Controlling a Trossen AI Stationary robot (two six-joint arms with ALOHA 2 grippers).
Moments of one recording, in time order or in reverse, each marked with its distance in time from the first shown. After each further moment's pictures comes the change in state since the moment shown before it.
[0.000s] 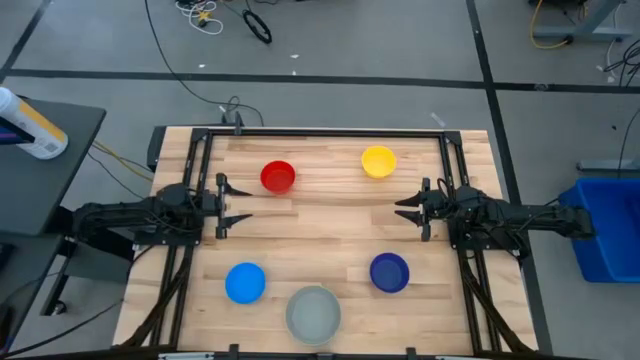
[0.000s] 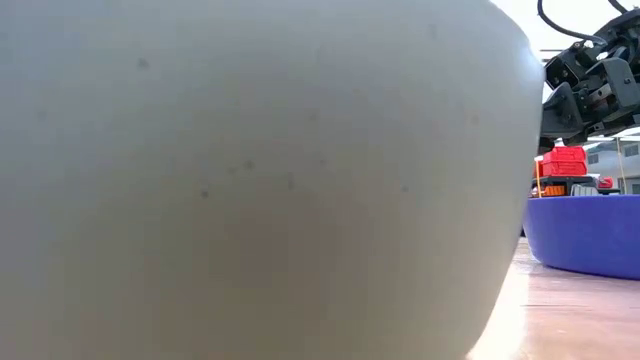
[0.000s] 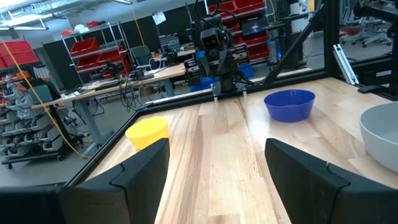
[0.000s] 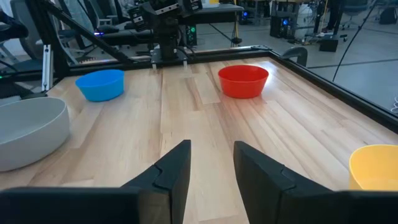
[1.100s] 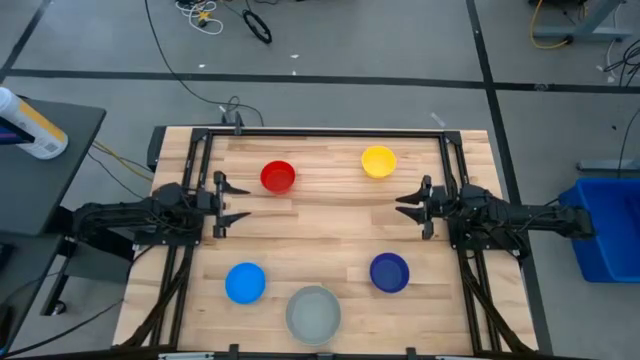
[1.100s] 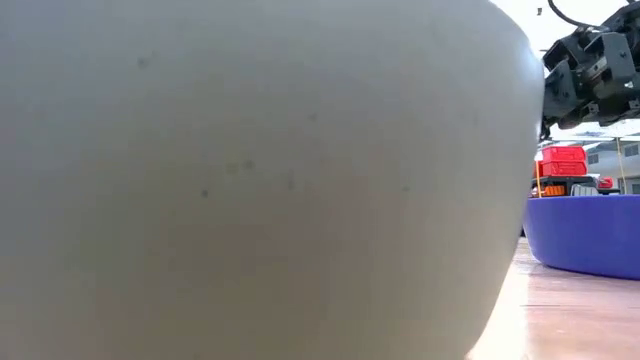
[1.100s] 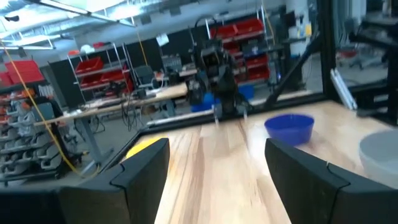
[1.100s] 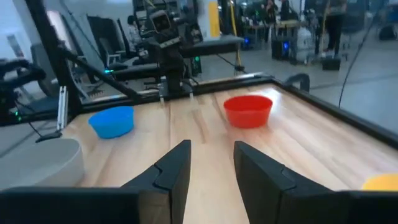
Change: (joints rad) left arm 0.000 0.000 -0.001 0.112 0.011 -0.030; right arm 0.001 0.000 0.000 0.126 -0.001 0.073
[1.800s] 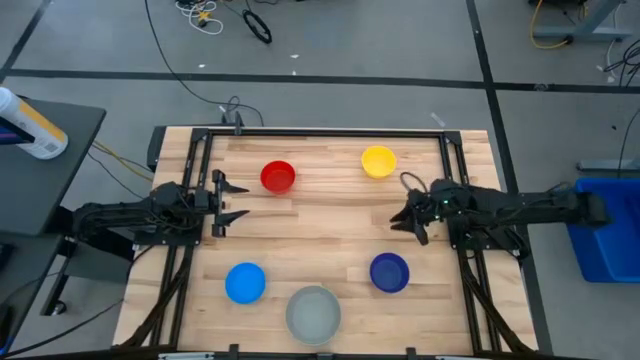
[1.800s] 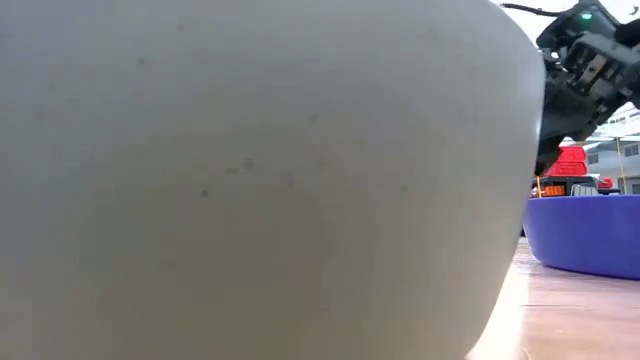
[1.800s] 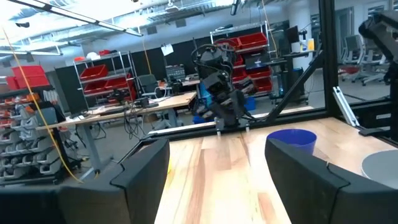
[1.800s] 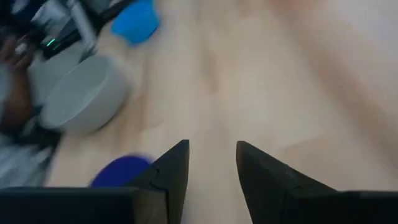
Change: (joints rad) left arm 0.000 0.000 0.000 0.042 -0.011 -0.019; right arm -0.034 0.461 0.233 -0.282 -0.312 0.224
